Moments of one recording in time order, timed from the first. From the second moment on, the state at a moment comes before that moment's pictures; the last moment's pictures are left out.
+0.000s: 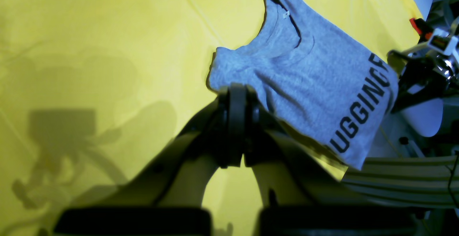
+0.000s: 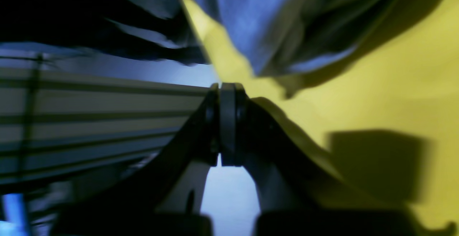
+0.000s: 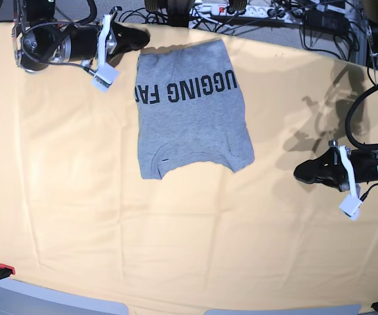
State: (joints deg) left arm -17.0 -39.5 -4.4 81.6 -86.5 -43.9 81.4; right arm -23.1 20.1 4.8 114.1 64.7 41.6 -82.5
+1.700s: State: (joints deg) left arm -9.6 -39.5 -4.3 86.1 -86.8 -43.9 81.5; right arm -18.7 7.3 29.7 116.7 70.7 41.6 -82.9
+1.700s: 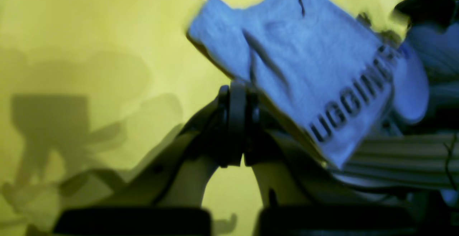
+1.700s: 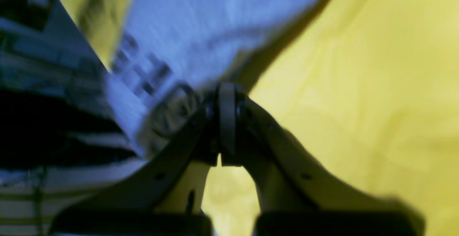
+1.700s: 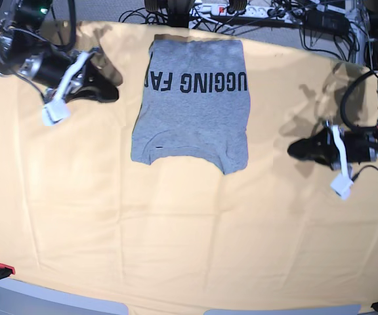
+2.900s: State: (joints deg) left arm 68.7 -30.0 -26.5 119.7 -78.3 -43.7 80.3; right arm -61.6 6.0 40.7 111.8 75.5 41.6 -82.0
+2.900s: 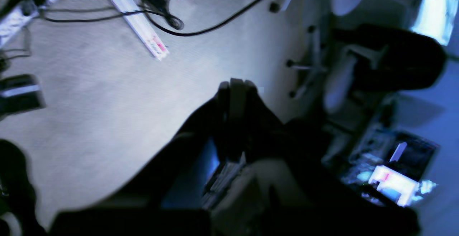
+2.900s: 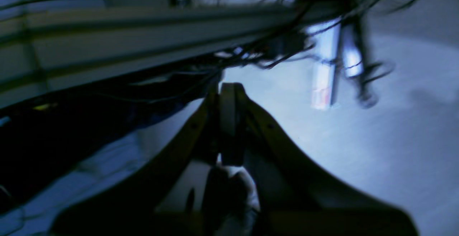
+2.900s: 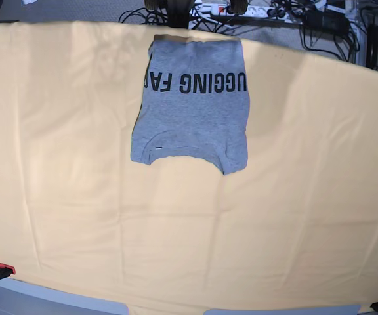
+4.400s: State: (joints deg) left arm 13.8 -10.0 16.6 29.9 -17.0 -9.5 -0.7; right arm -18.8 4.8 -3.6 39.2 -6.0 20.6 -15.9
